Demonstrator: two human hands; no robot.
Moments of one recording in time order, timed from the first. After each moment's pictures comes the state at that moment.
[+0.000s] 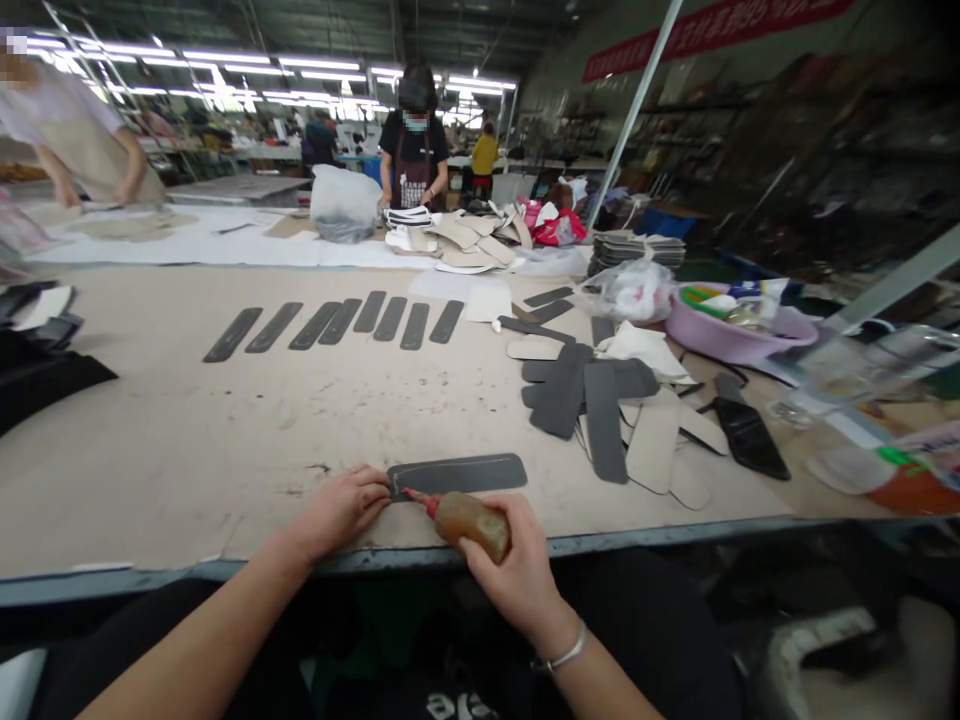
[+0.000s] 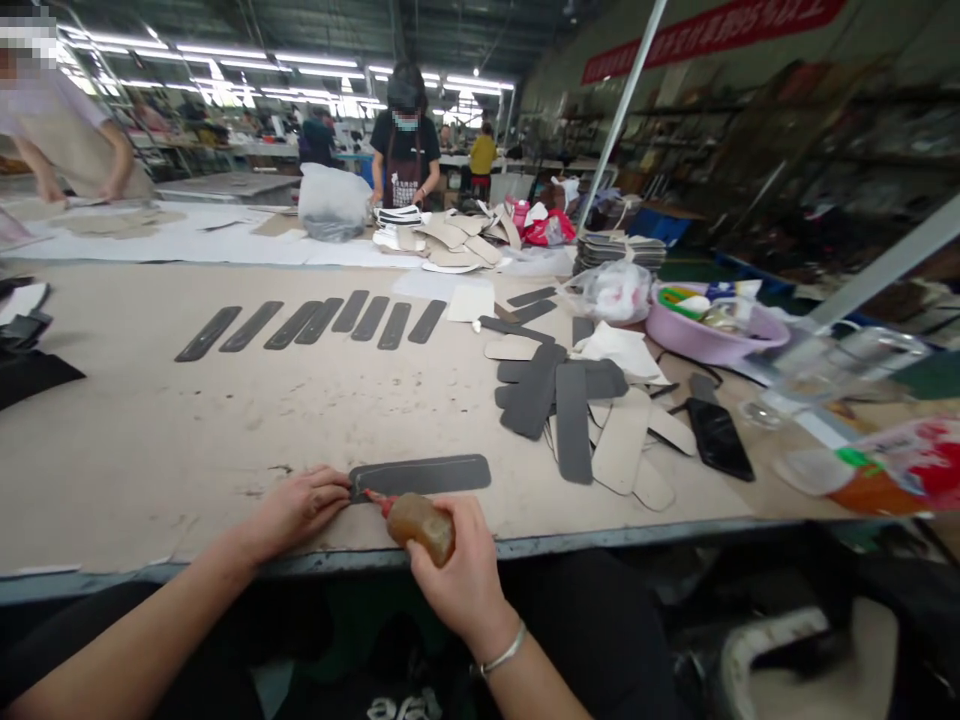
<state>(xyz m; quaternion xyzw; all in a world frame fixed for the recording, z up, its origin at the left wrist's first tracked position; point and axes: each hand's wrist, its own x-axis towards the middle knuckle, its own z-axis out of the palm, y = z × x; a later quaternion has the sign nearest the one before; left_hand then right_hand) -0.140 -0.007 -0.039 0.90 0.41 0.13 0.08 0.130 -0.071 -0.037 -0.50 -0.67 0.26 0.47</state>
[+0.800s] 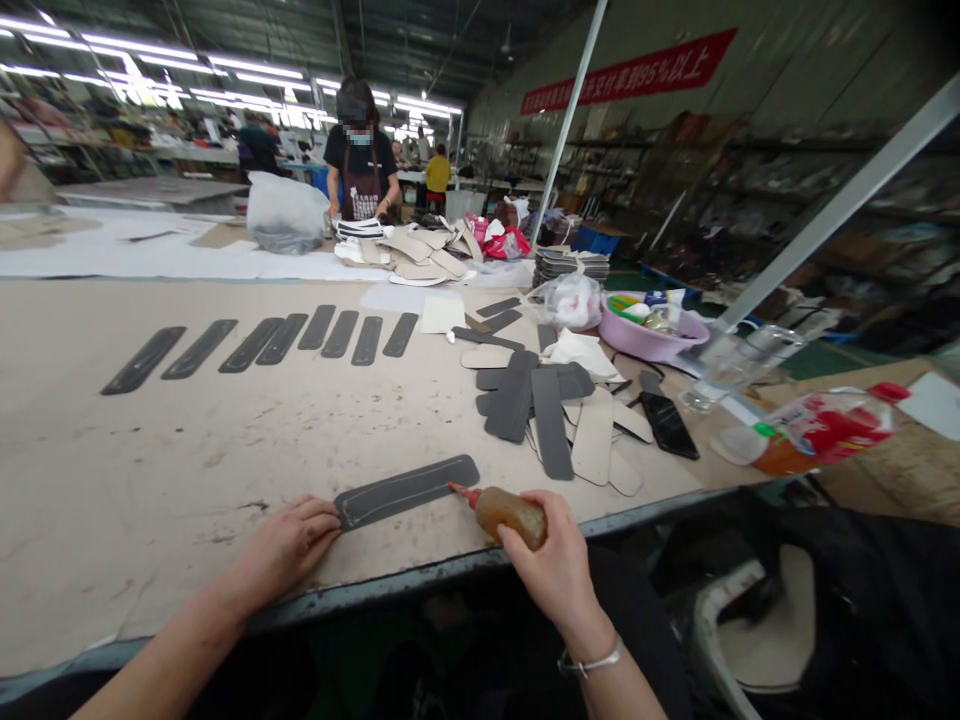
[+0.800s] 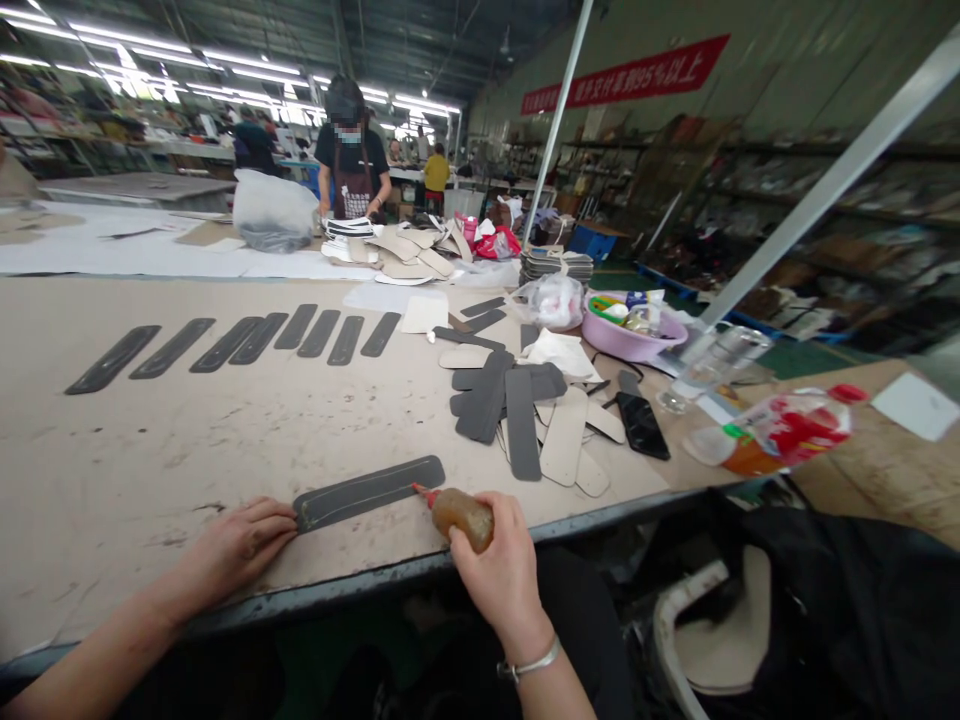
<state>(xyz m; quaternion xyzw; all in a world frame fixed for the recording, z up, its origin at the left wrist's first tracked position) -0.137 -0.003 -0.031 0.89 0.42 0.14 0.07 0.210 -0.065 -0.033 -0.66 -0.61 0.12 0.42</state>
